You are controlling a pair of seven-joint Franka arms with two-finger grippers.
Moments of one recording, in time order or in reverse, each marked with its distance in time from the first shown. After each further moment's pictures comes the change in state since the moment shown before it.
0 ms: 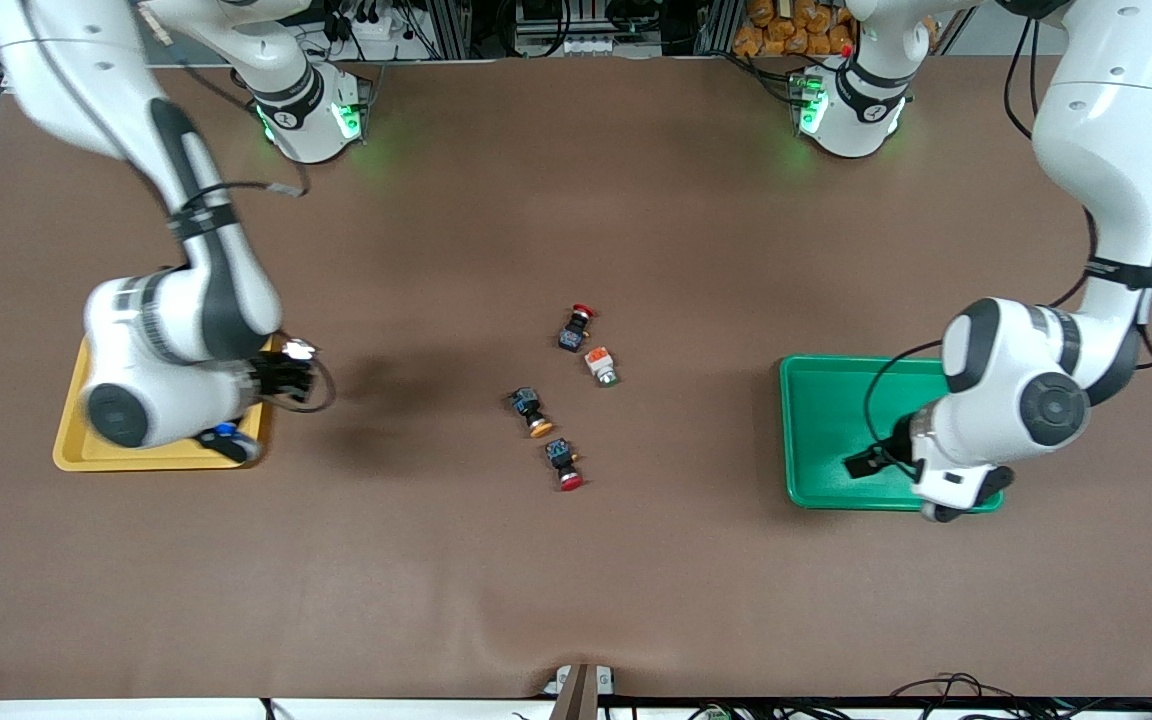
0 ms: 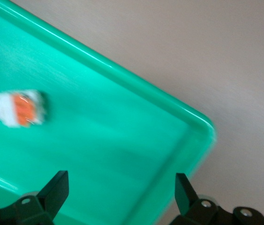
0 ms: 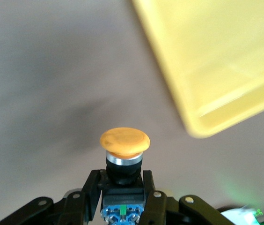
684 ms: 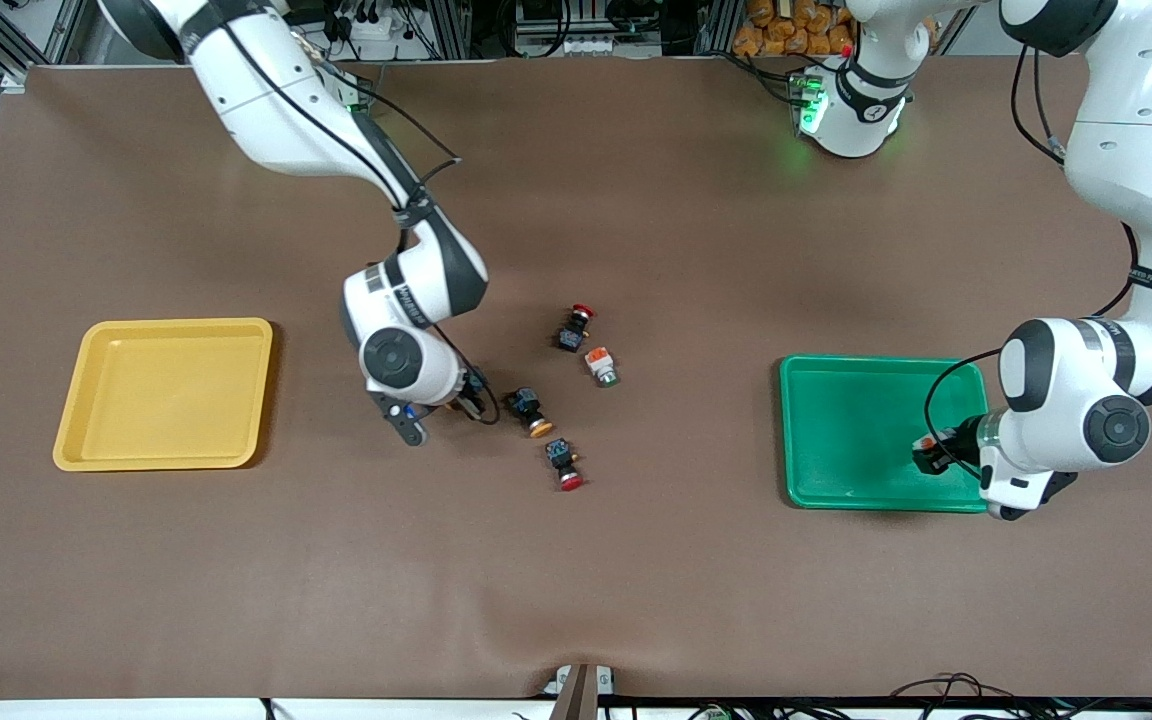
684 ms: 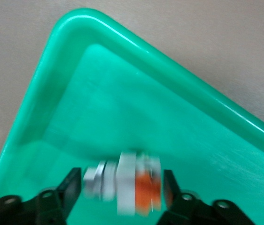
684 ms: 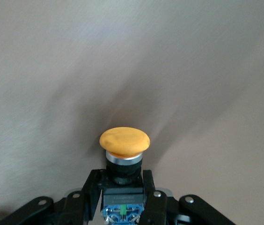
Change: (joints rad) left arm 0.043 0.054 0.189 -0.005 0.000 -0.002 0.154; right arm 0.397 0.148 0.024 0.003 0.079 0.391 0.775
